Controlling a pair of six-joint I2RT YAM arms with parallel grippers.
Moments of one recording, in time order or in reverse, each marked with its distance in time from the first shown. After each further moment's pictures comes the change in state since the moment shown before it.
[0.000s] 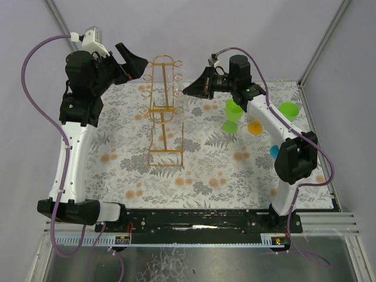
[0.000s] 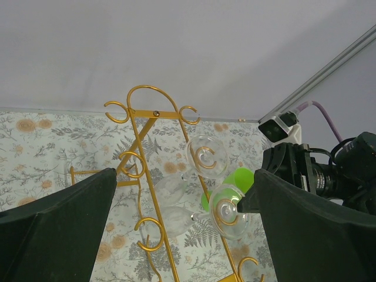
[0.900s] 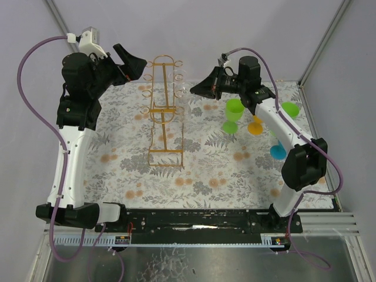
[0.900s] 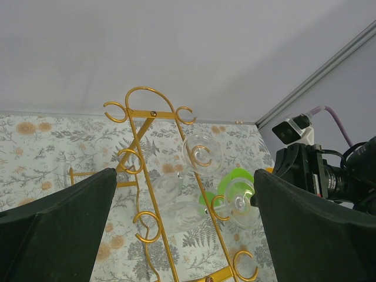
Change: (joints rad) left arm 0.000 -0.031 -0.005 -0.006 0.001 -0.001; right arm -0.042 -0.105 -0.086 0.000 0.035 0.007
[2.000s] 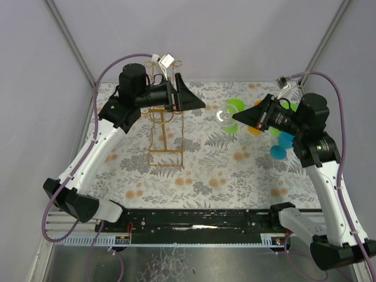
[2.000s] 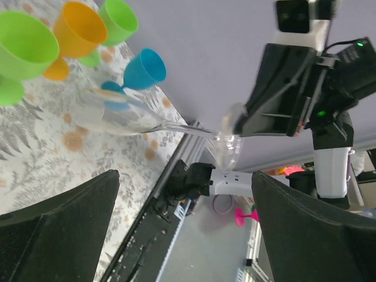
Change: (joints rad) left arm -0.368 0.099 -0.108 0.074 0.489 -0.240; right arm -0.178 -0.752 -0.385 -0.333 0.116 -0.318
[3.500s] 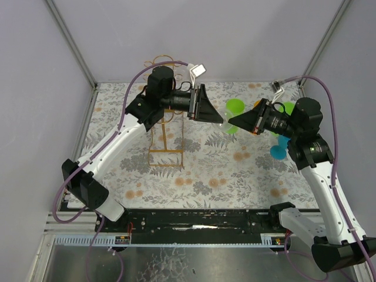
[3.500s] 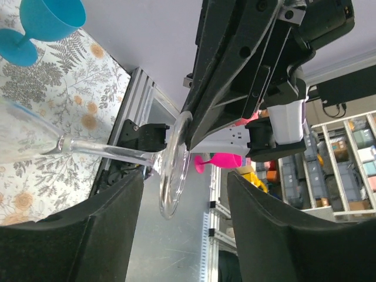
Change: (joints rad) left arm -0.153 0.157 -0.003 0.161 0.225 -0.117; right arm 0.019 -0.045 -0.108 0.105 -0.047 -0.038
